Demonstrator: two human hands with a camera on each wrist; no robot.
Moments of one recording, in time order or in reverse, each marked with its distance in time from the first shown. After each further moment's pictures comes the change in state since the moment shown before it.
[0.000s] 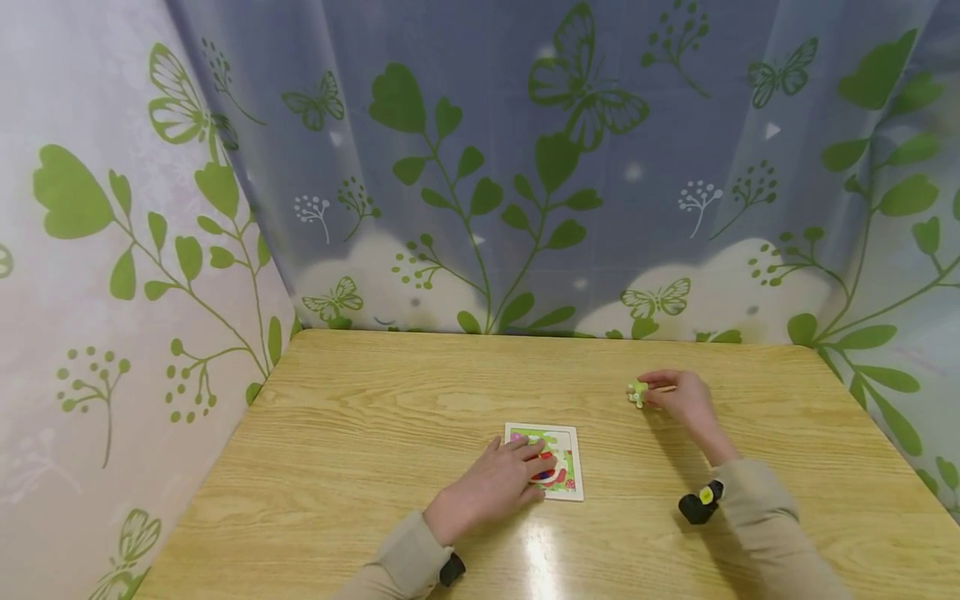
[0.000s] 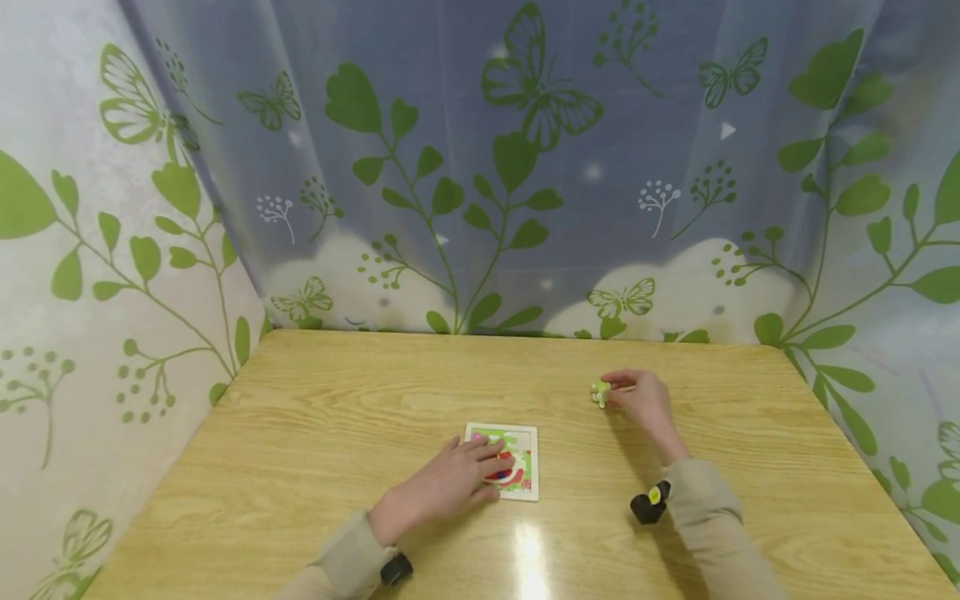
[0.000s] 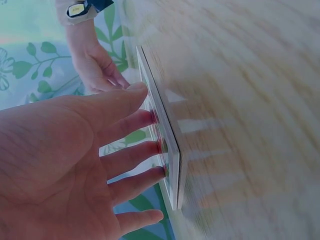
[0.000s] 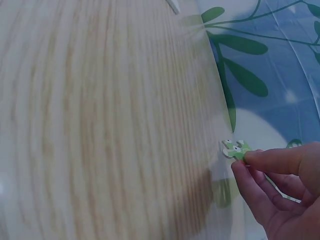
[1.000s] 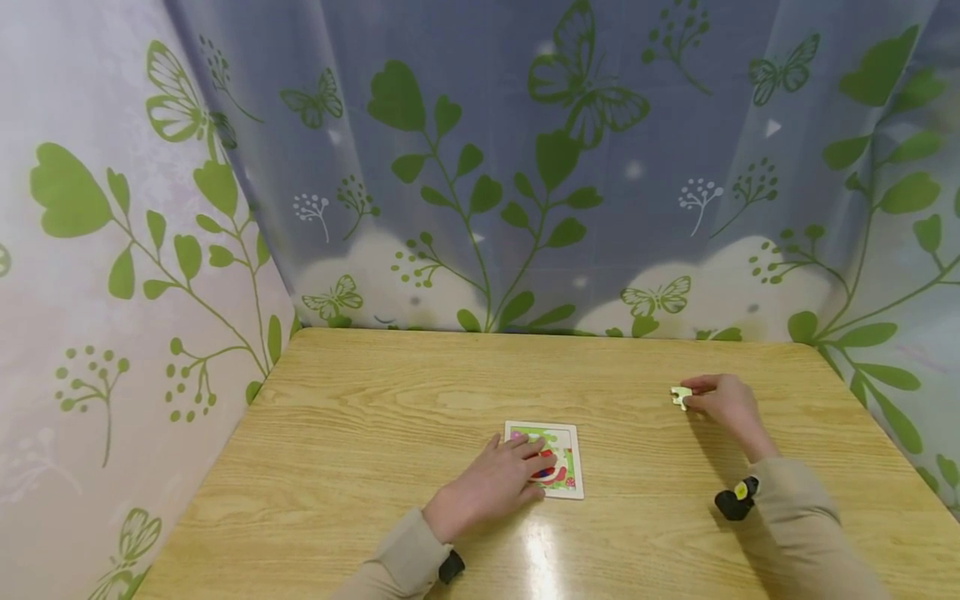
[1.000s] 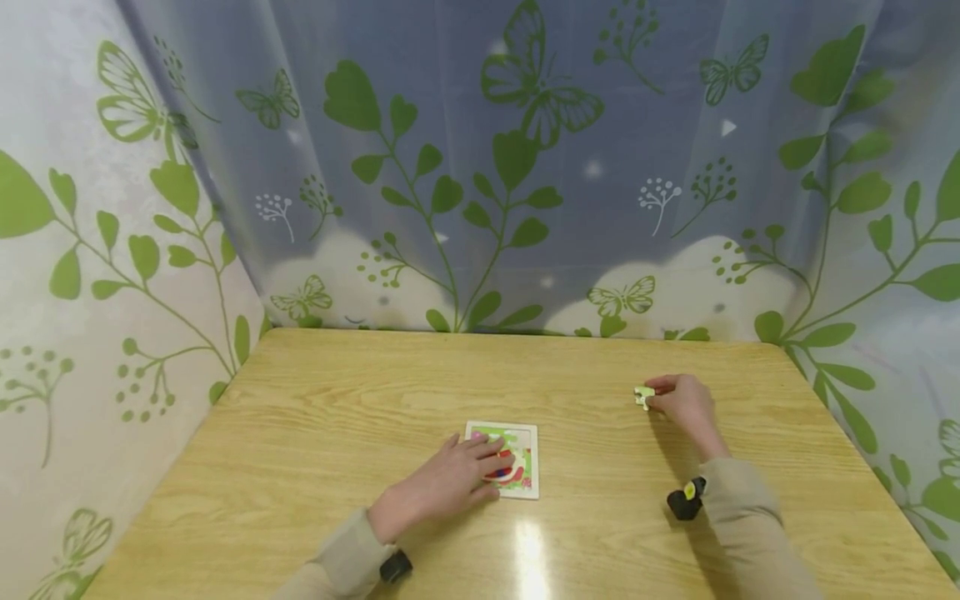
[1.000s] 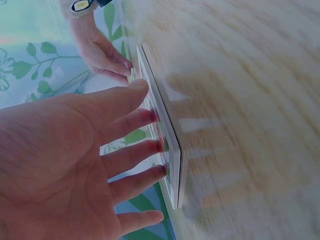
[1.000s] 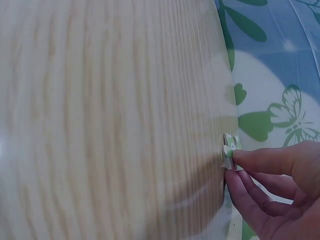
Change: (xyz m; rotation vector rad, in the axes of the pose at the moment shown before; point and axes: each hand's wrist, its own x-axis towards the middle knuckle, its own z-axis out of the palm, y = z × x) left_hand -0.003 0.002 -0.006 -0.017 -0.027 -0.012; right_hand -0.009 0.027 -0.050 -0.244 -0.037 0.068
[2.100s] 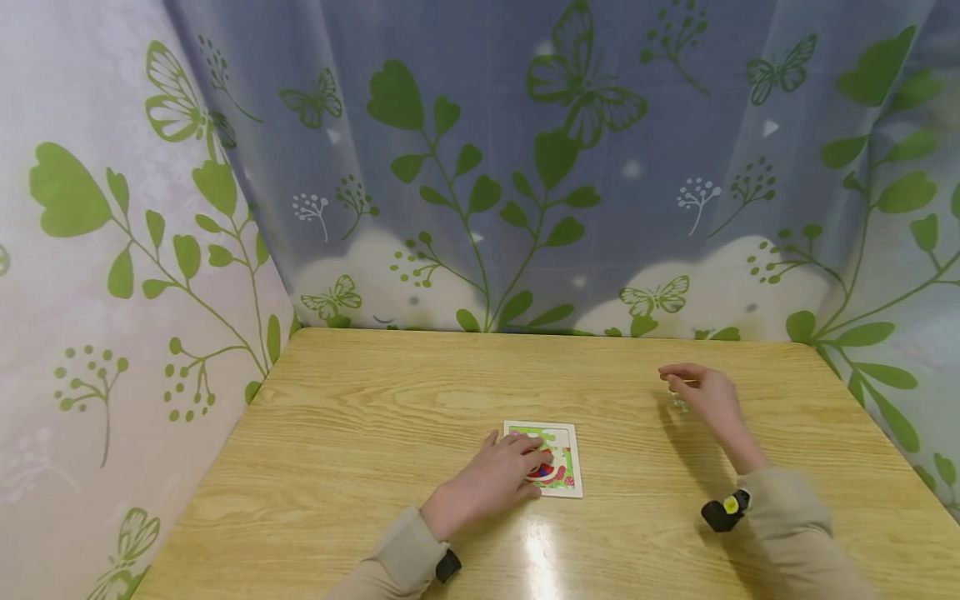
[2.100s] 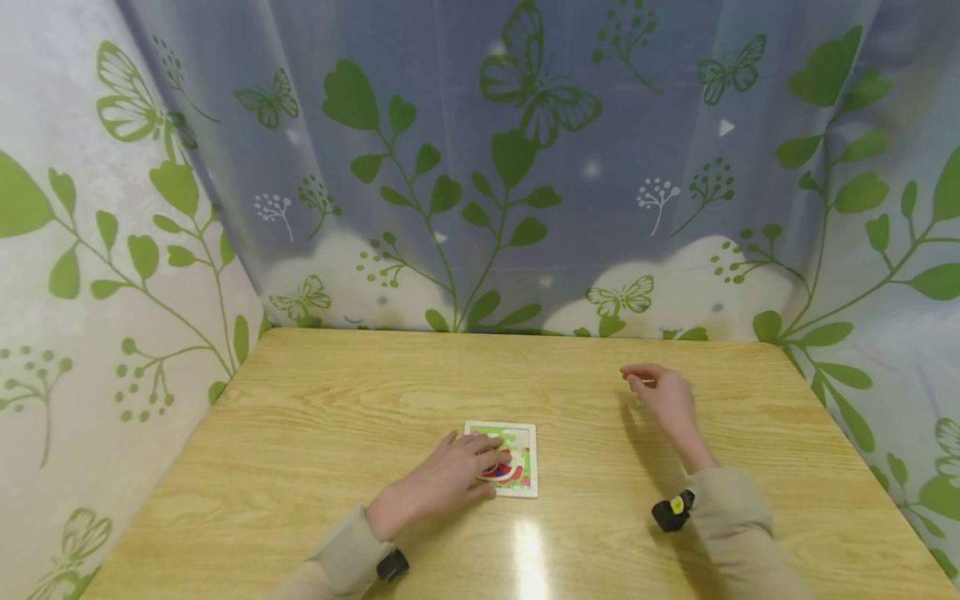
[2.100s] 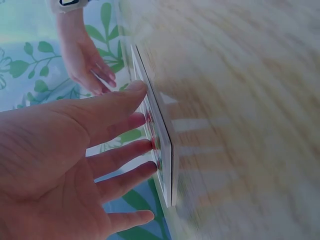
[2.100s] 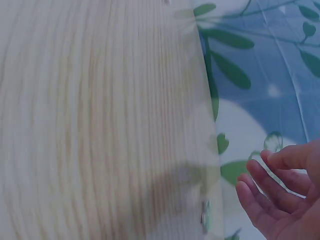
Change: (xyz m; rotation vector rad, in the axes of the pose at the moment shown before) left_hand 0.005 -0.006 0.007 -0.001 0.094 0.029; right_hand -0.010 -0.030 0.016 0.111 0.139 -0.151
